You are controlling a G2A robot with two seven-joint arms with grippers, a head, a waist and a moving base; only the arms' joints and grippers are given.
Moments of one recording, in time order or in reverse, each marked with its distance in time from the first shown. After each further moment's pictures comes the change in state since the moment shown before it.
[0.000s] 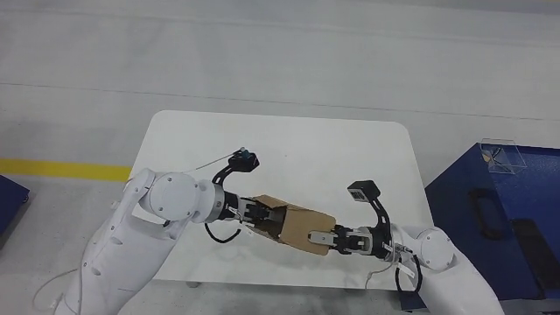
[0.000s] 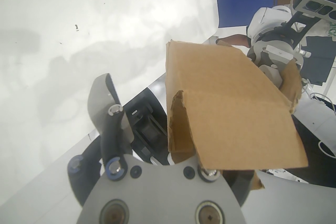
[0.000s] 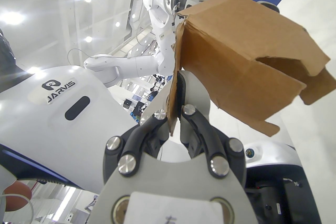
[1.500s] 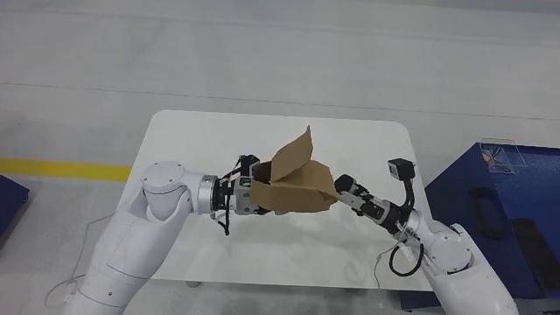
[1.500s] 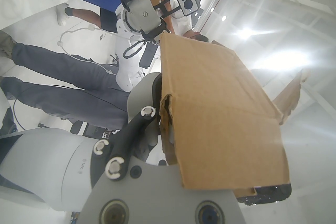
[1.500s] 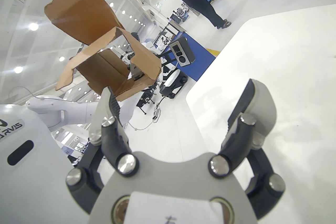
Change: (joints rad) left arm 0.001 -0.056 -0.028 0.267 -0.989 0.272 0.181; right arm -0.042 -0.011 0.139 -0.011 -0.388 -0.048 -0.483
